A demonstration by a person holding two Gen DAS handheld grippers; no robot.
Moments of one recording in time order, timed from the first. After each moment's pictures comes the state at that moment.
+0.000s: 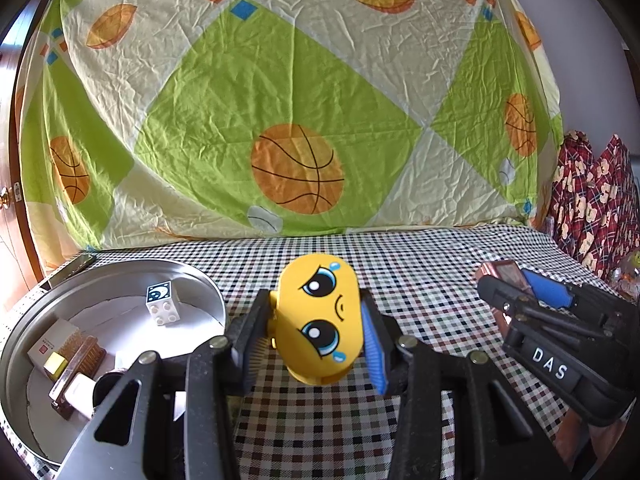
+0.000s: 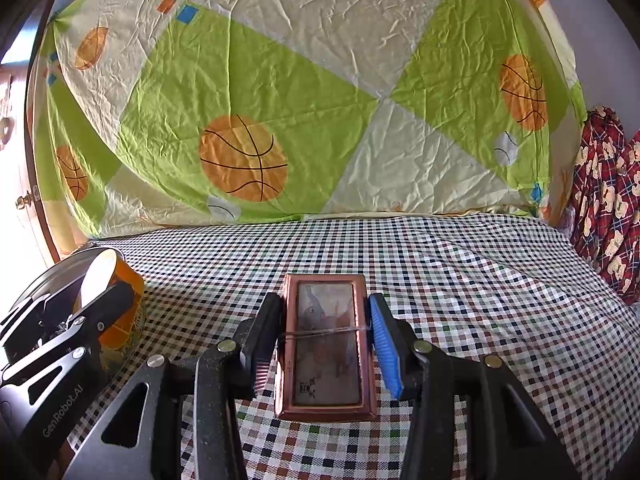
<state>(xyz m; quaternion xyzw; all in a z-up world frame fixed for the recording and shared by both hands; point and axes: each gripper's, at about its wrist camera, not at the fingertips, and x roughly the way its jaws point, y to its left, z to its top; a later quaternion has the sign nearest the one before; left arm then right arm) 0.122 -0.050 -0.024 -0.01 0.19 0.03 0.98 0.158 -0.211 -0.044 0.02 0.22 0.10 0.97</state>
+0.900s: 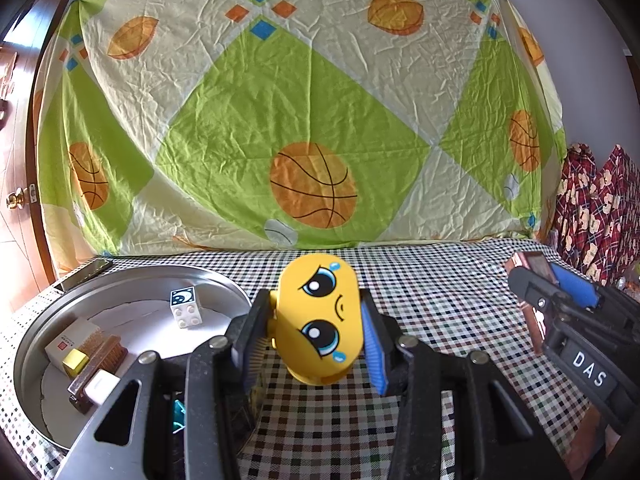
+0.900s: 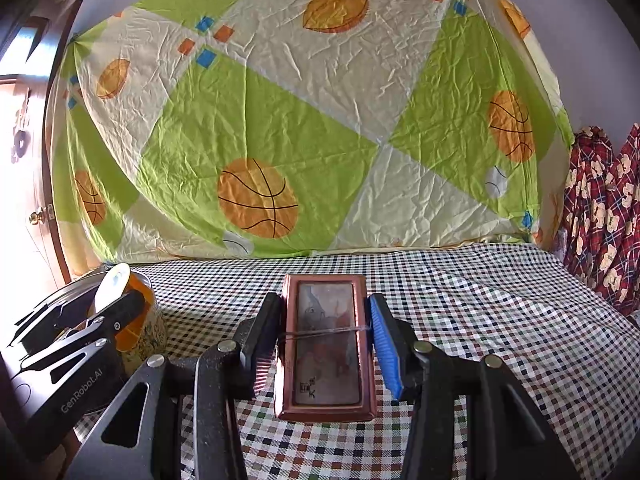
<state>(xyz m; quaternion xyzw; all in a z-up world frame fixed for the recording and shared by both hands) 0.099 -0.039 -0.020 -0.01 0.16 0.05 0.99 0.116 -0.214 -0.036 0.03 0.14 0.11 0.98</state>
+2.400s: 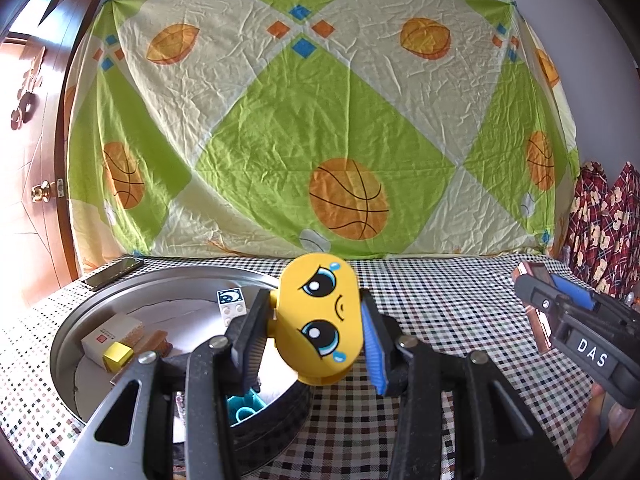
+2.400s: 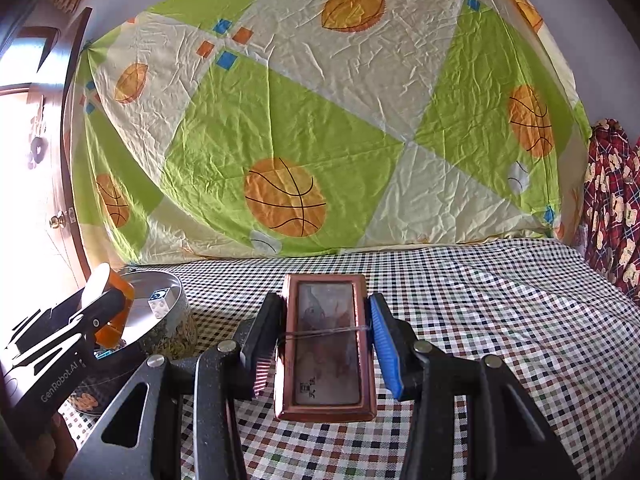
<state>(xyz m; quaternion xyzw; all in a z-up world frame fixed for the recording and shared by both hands) 0.066 -0.005 -0.017 -0.02 0.13 0.08 0.99 0.111 -0.202 -0.035 0.05 0.14 0.15 0.98</state>
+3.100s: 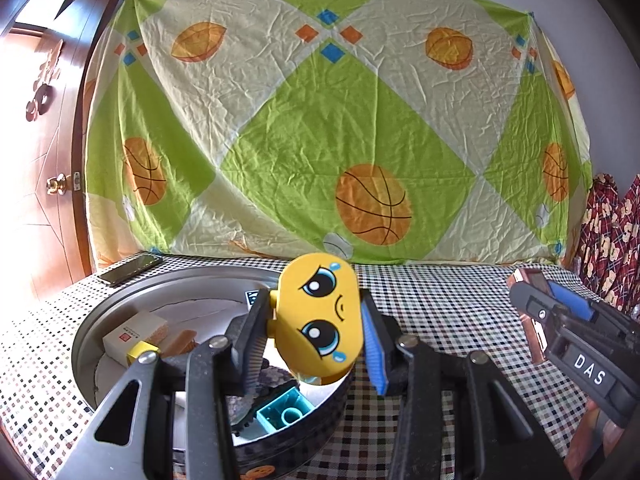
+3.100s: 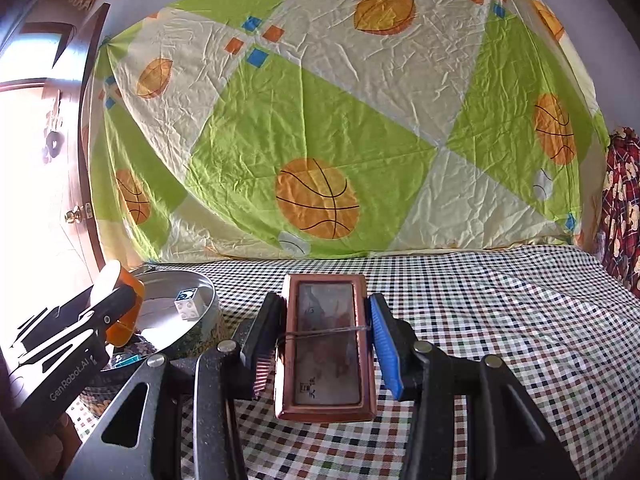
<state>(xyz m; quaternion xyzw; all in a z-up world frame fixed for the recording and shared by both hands) 0.057 0.023 -0.016 -0.04 0.12 0.11 0.99 0.103 -0.165 -0.032 0.04 0.14 0.18 0.97</state>
